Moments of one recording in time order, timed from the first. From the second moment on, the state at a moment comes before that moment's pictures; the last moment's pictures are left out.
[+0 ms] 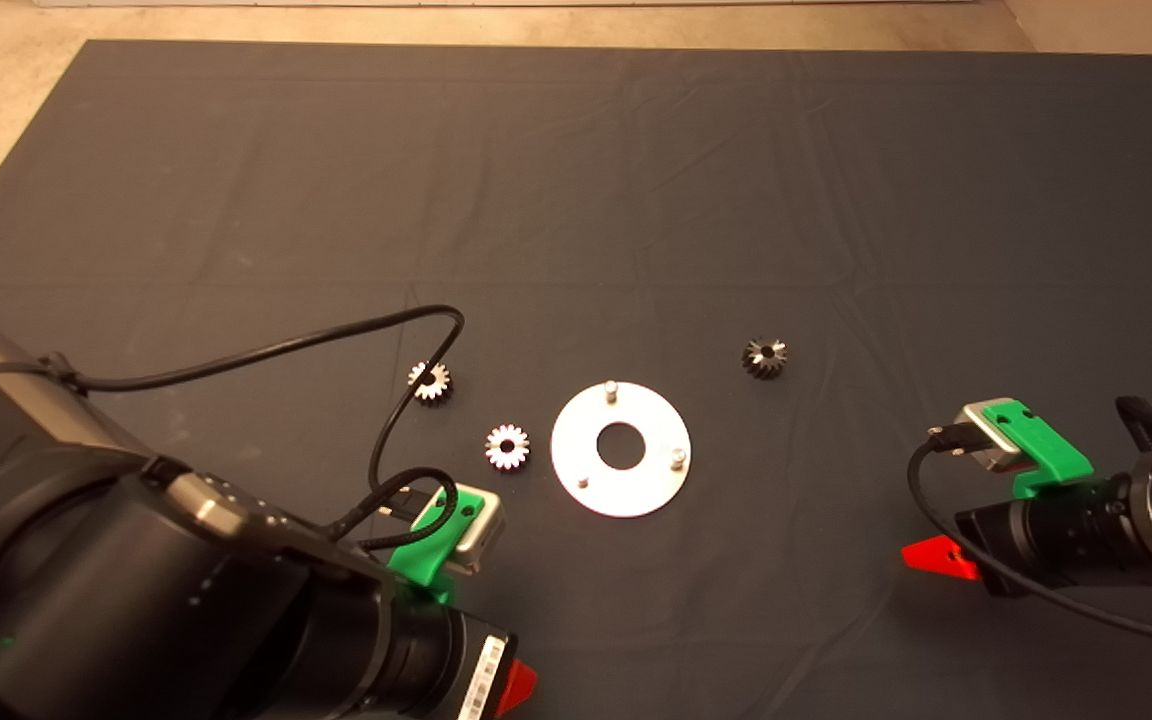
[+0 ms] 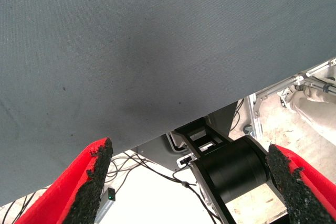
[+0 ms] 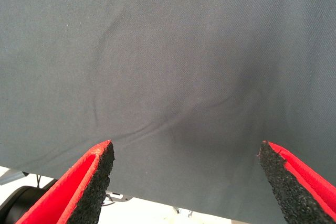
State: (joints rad) left arm -0.27 2.50 -0.32 0.49 1.53 -1.80; right arm 0.26 2.03 -0.36 -0.52 -1.53 1.52
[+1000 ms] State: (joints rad) left arm -0.27 2.43 -0.33 0.49 1.53 -1.56; right arm 0.26 2.03 -0.36 -0.52 -1.53 1.46
